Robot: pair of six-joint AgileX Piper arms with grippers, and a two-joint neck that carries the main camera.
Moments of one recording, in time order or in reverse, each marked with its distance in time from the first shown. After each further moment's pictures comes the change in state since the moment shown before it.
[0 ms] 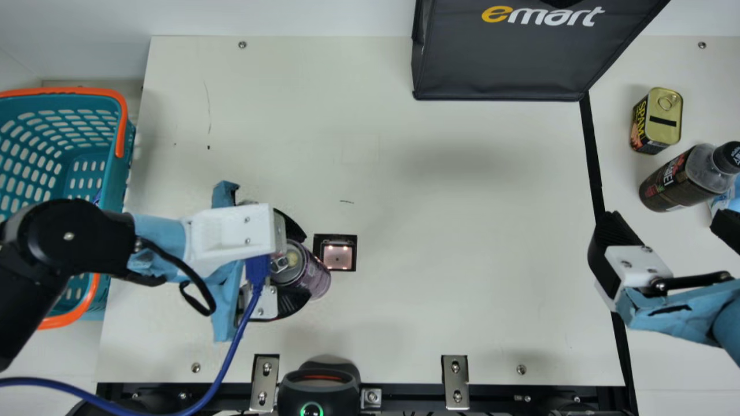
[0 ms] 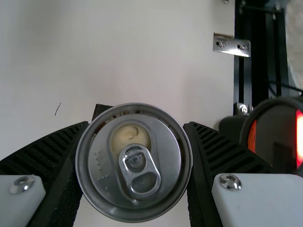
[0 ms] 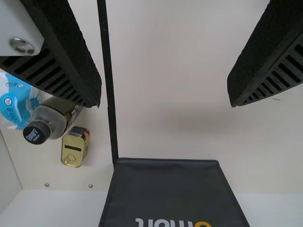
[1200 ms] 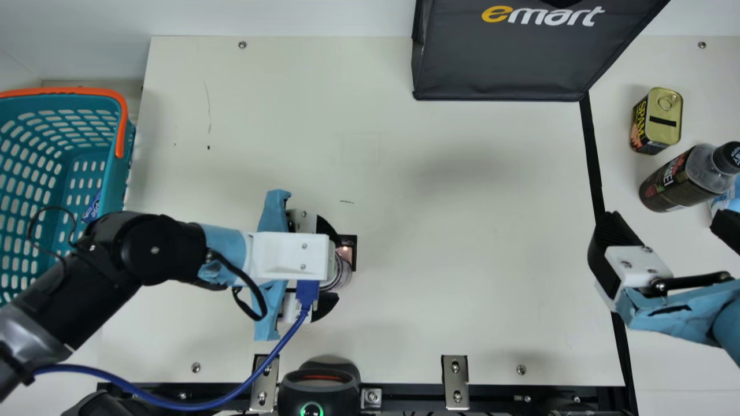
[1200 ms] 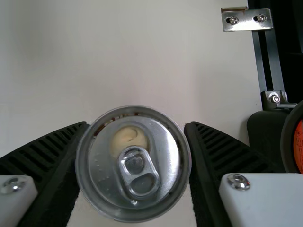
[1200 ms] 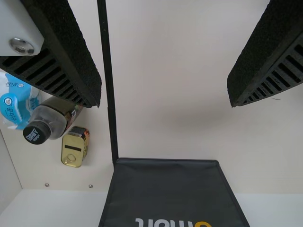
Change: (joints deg) left arm -11.7 6.4 1.9 3.2 -14.0 1.8; right arm 0.0 0.0 0.0 0.0 0.0 0.0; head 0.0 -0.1
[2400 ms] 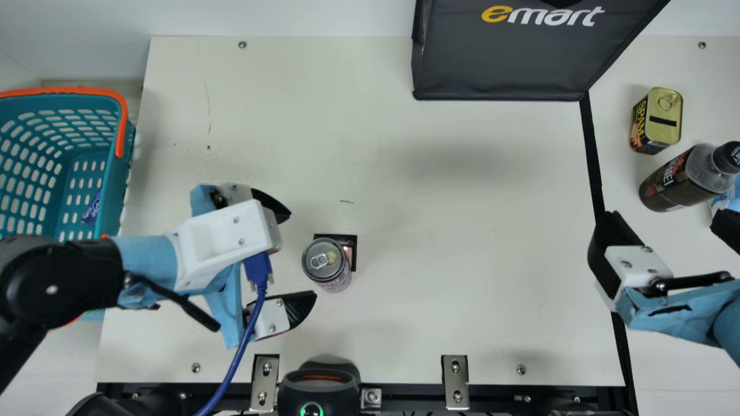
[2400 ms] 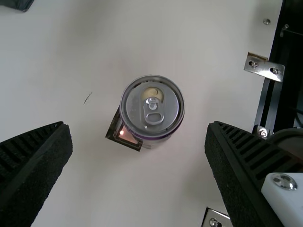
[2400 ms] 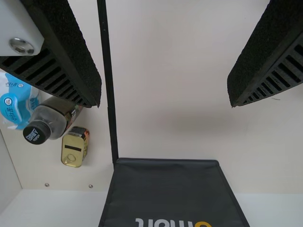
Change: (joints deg) left arm 5.6 -14.3 -0.8 5.6 4.5 -26.0; right arm 0.0 0.0 0.0 0.0 0.0 0.0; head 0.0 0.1
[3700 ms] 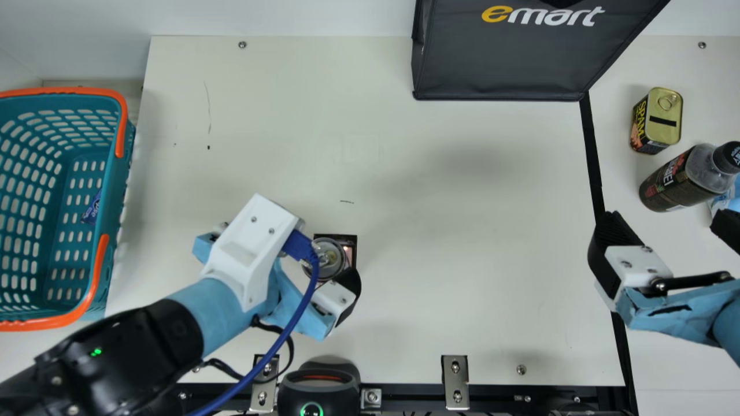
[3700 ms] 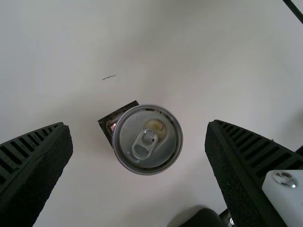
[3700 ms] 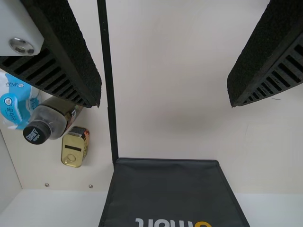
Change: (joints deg) left arm -32.4 2.6 -1.0 46.6 -9.6 -90.5; right arm 0.0 0.0 0.0 0.0 0.0 0.0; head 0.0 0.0
